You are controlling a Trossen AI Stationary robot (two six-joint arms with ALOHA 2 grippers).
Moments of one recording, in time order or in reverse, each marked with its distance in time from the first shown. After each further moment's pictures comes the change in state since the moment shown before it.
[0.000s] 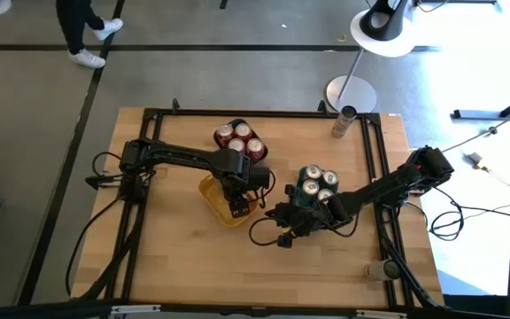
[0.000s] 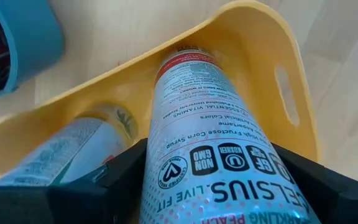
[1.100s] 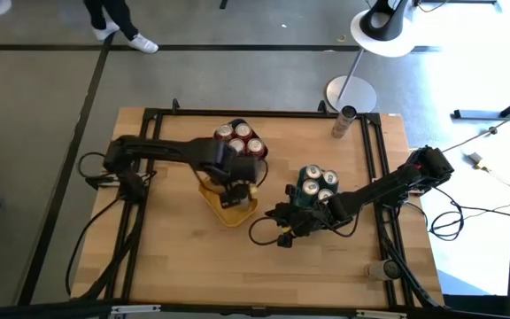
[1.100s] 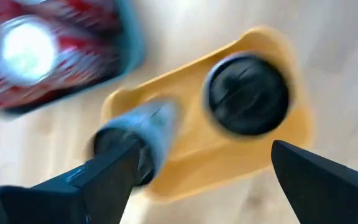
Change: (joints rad) left arm -0.040 -0.119 0.167 -0.195 -0.192 -0.050; right arm 0.000 0.000 0.000 -0.004 0.000 0.021
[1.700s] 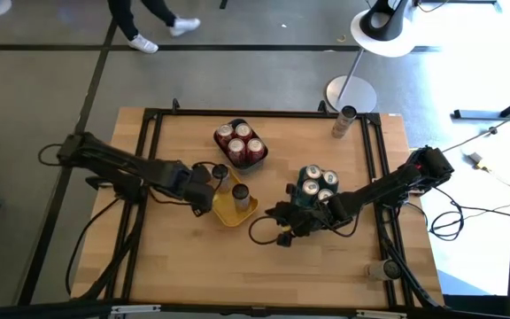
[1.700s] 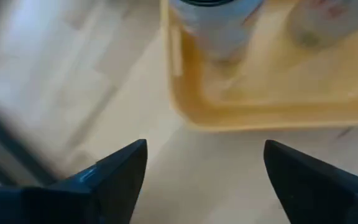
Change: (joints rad) left arm -0.183 -0.425 -0.684 0.197 -0.212 -0.509; right arm -0.001 0.000 0.000 0.005 0.023 0.012
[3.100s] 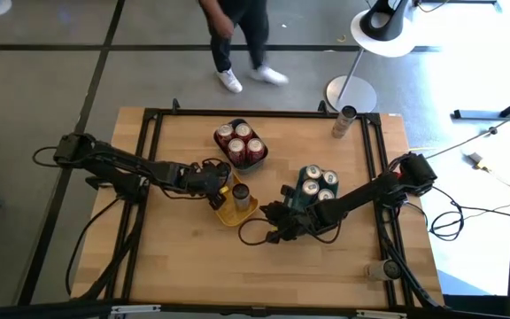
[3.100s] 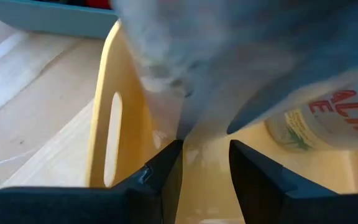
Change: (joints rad) left arm 0.166 -0.054 -0.490 0.910 0.007 0.144; right arm -0.015 0.167 0.000 0.114 0.147 0.000
